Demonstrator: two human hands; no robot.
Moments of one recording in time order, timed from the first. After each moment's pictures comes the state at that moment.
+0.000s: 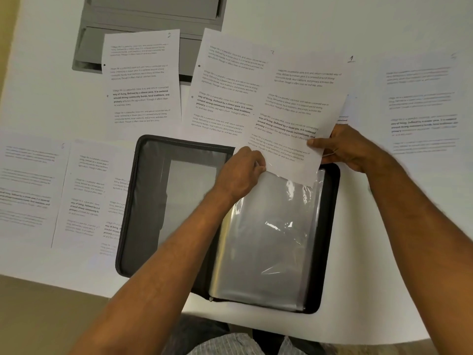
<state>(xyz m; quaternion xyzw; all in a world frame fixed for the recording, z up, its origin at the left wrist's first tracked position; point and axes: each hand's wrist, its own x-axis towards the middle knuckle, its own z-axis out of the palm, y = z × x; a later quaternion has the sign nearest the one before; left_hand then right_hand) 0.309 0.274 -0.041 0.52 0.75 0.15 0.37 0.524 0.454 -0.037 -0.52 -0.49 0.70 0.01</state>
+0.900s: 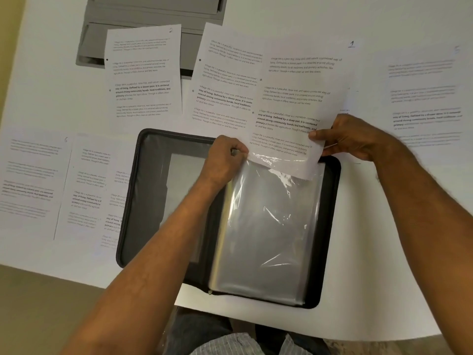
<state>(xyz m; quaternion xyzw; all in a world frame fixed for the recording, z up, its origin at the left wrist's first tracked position) 0.282 0.266 -0.044 0.40 0.80 0.26 0.36 0.531 0.465 -0.035 -0.46 -0.51 0.73 -0.03</state>
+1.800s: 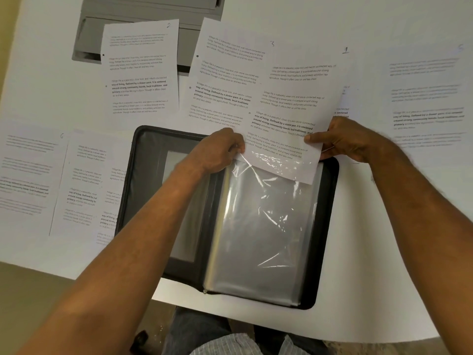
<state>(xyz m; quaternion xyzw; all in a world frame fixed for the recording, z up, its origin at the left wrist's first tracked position) 0.250 0.283 -0.040 0.58 0.72 0.06 0.38 0.529 0.462 -0.040 -0.49 -0.52 0.70 -0.05</state>
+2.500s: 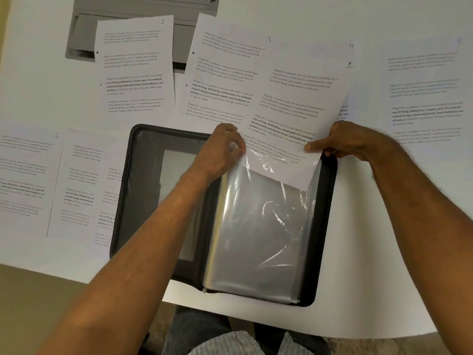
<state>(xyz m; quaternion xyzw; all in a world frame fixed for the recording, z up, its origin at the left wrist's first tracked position) 0.273 0.274 -0.050 0.49 0.76 0.19 0.38 0.532 0.459 -0.031 -0.53 -0.57 0.60 -0.16</state>
